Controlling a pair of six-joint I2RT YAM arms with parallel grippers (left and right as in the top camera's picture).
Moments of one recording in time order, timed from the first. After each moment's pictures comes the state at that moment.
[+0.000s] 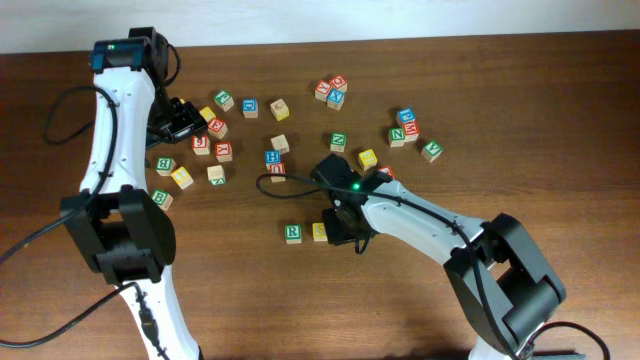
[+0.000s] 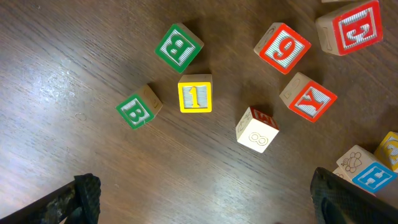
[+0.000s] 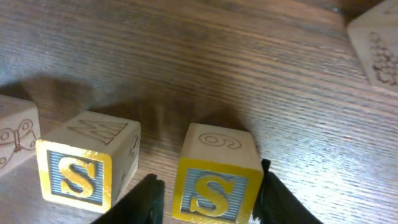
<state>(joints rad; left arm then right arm) 0.05 2.22 2.18 -1.55 -0.11 -0.54 0.66 1.88 1.18 -0.74 -0.04 0.47</state>
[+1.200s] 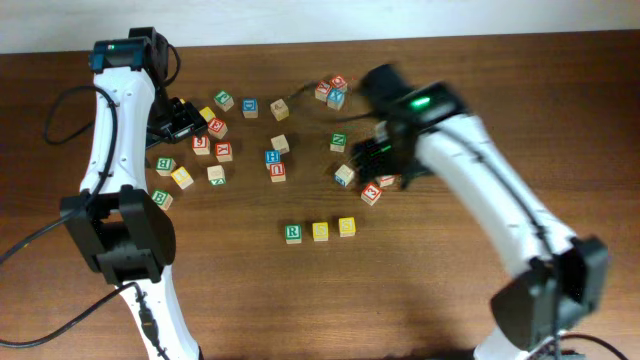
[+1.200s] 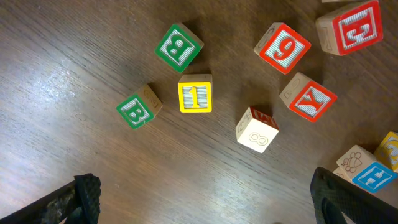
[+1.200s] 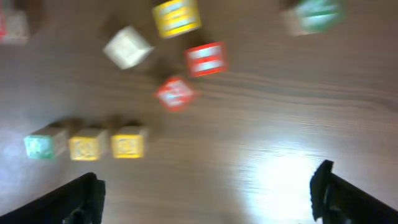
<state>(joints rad) 0.05 2.22 2.18 -1.55 -0.11 -0.54 0.37 1.80 1.75 -1.36 0.04 0.32</state>
